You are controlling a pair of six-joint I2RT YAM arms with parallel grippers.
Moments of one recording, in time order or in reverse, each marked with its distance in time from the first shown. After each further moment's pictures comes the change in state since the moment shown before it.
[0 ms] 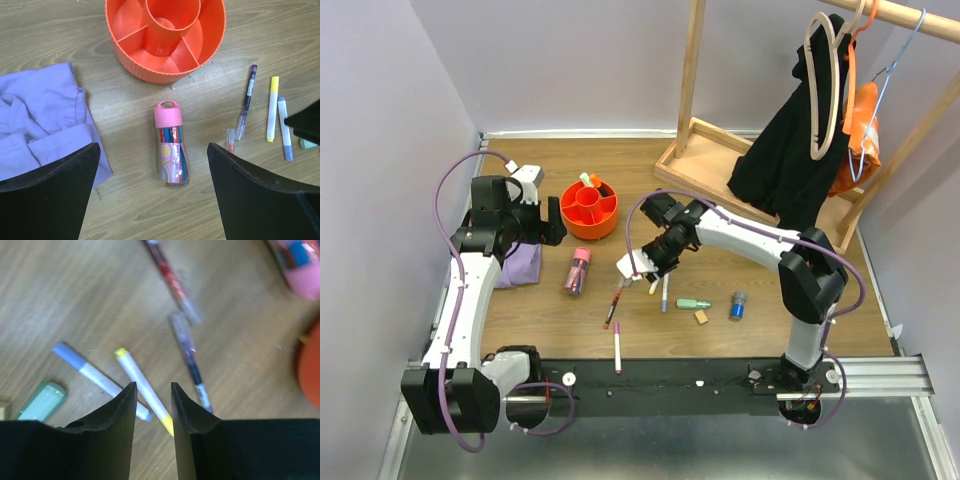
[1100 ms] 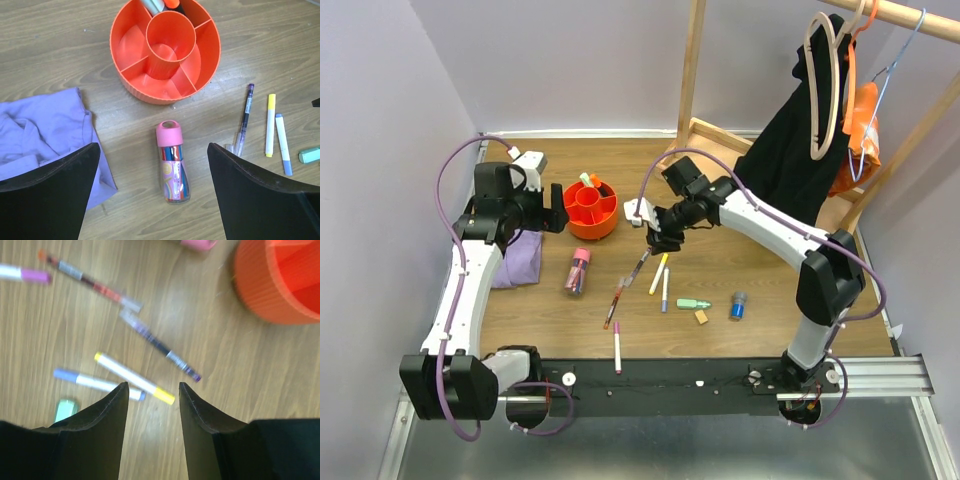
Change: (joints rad) left arm -0.031 0.074 0.090 0.032 -0.033 -0.011; right arm -0.121 -0.060 0.092 0.071 -0.107 0.470
